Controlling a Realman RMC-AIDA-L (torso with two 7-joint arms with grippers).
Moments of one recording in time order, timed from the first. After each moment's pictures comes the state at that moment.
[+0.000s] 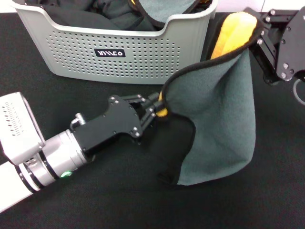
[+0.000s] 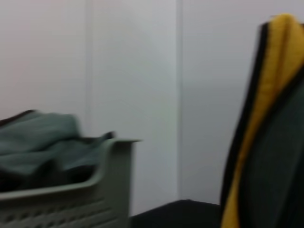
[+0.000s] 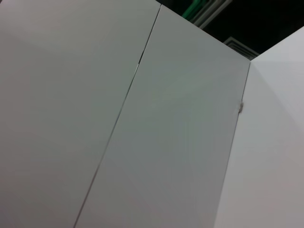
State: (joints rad) left arm -0.46 -2.11 1.28 0.04 0.96 1.53 -0.52; right arm 0.43 2.00 -1.50 -0.62 -0.72 -1.65 0.61
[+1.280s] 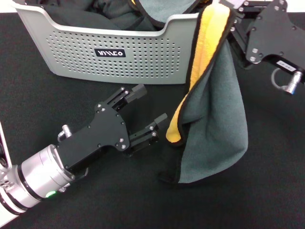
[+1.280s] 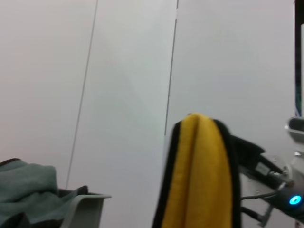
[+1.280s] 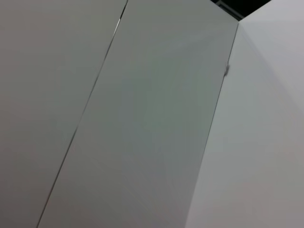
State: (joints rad) left arm -0.39 -2.11 1.29 0.03 0.95 1.75 -0.53; right arm 0.46 2.03 -1.50 -0.65 -0.74 -1.47 0.61
